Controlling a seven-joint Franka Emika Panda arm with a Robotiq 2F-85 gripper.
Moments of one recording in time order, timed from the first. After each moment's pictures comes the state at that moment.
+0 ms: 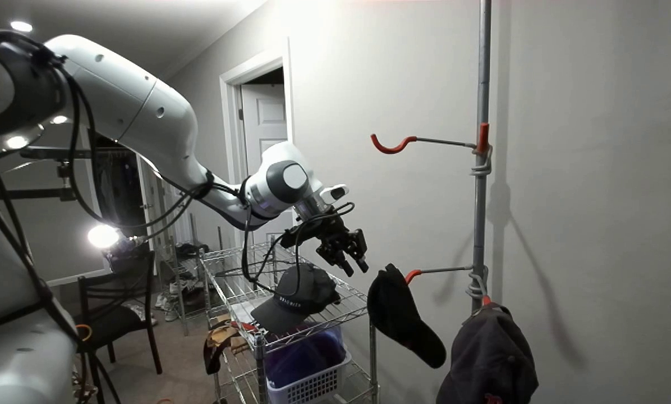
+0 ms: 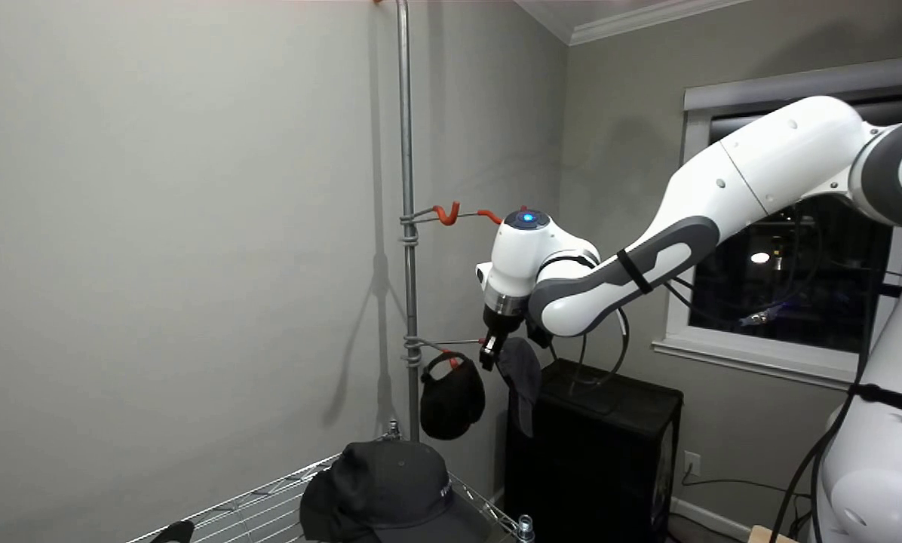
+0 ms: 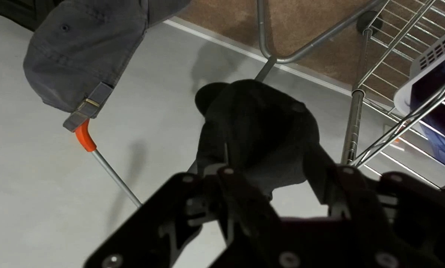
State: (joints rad) arm 0.02 -0.20 0.11 -2.34 -0.56 2.49 0.15
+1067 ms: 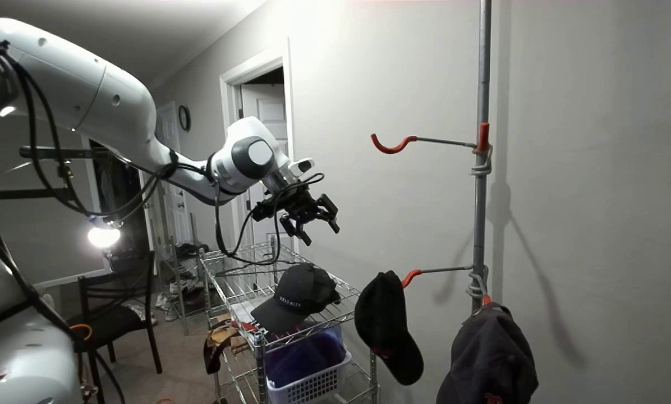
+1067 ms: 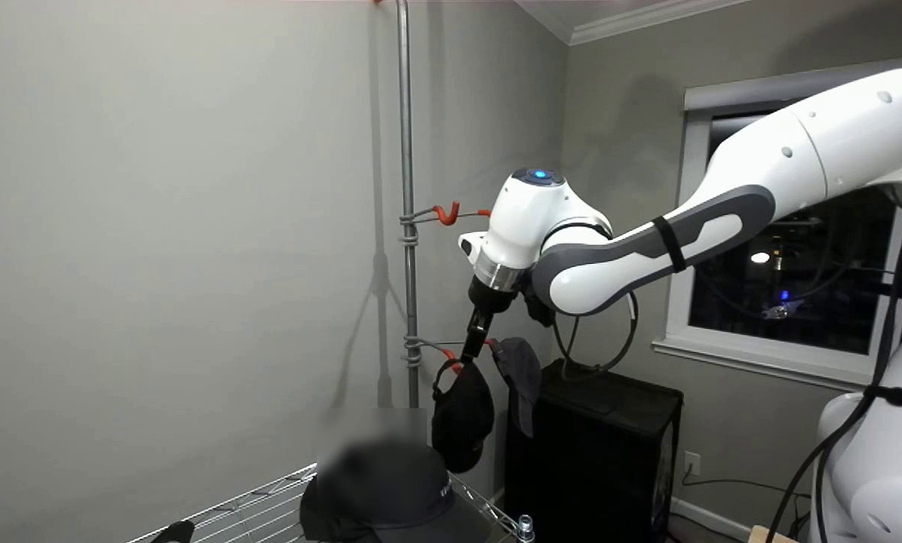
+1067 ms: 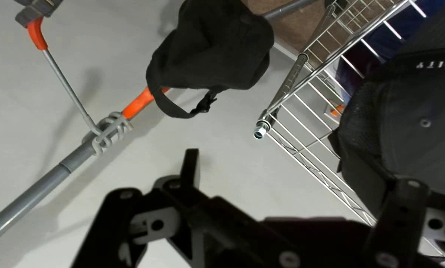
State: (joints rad) arm 0.15 -0.34 0.16 -2.34 -0.42 2.43 -0.04
